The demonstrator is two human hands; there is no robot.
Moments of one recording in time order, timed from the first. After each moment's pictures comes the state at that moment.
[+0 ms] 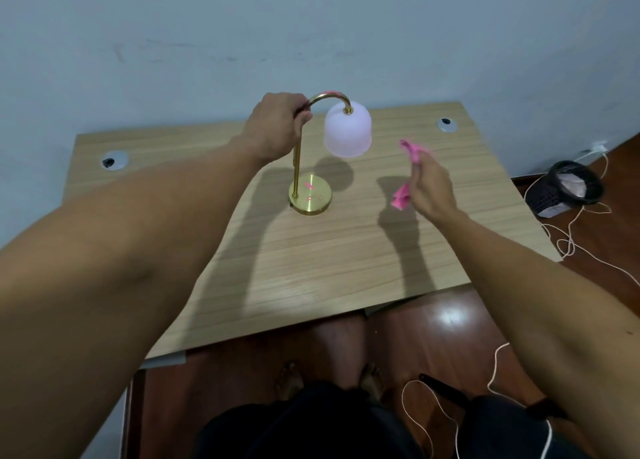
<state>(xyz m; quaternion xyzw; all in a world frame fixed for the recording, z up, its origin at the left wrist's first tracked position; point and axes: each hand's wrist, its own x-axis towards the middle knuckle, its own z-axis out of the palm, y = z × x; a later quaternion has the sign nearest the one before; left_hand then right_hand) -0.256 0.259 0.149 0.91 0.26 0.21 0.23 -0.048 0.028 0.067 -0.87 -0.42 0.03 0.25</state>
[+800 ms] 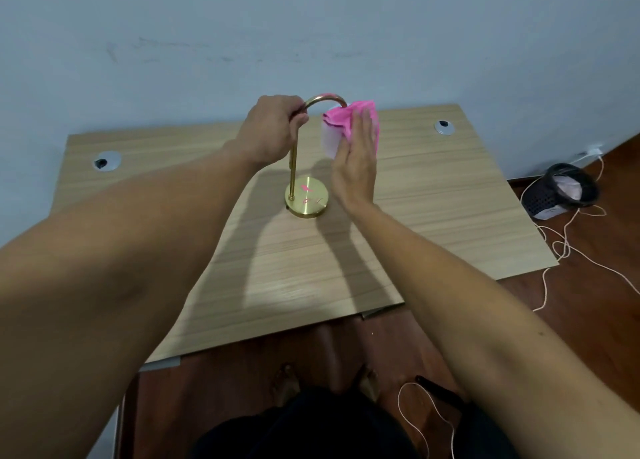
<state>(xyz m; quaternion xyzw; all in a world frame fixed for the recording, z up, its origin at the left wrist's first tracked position) -0.253 0.264 0.143 0.91 0.25 0.22 0.23 -0.148 0.135 0.076 -0.78 -0.36 0.00 0.51</state>
